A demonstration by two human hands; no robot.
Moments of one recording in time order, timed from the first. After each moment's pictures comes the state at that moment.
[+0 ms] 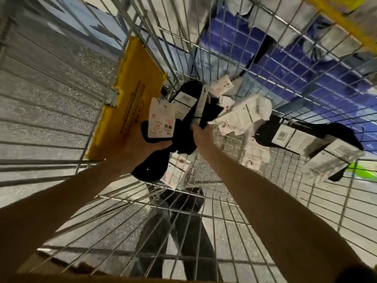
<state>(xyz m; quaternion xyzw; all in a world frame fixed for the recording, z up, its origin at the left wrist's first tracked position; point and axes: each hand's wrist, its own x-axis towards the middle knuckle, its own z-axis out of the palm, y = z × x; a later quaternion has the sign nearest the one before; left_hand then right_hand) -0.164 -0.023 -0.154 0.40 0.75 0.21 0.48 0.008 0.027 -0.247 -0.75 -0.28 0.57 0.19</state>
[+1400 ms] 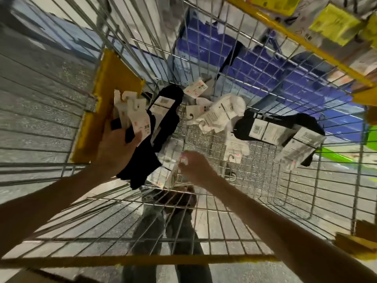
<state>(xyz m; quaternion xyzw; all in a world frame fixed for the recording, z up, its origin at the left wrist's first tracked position) -0.163 -0.031 -0.117 0.58 0.74 0.04 0.33 0.058 -0.052 -0.134 -0.60 -0.60 0.52 -0.06</state>
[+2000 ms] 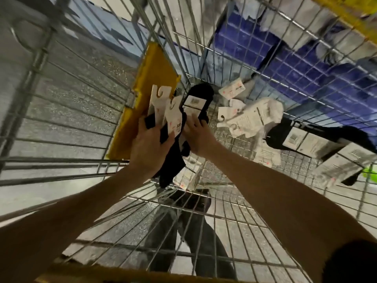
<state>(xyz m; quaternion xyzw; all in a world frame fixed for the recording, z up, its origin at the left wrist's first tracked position) -0.161 -0.034 -0.115 0.56 0.76 0.07 0.31 -0.016 0.030 -0.236 -0.40 -0.87 0.14 -0.25</state>
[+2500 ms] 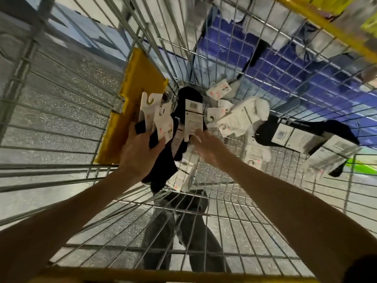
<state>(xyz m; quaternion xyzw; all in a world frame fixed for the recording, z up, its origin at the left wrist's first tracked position) -0.165 -0.038 -0.122 0.57 0.74 0.05 0.34 0.053 0.005 -0.228 -0.41 -0.88 0.16 -0.19</state>
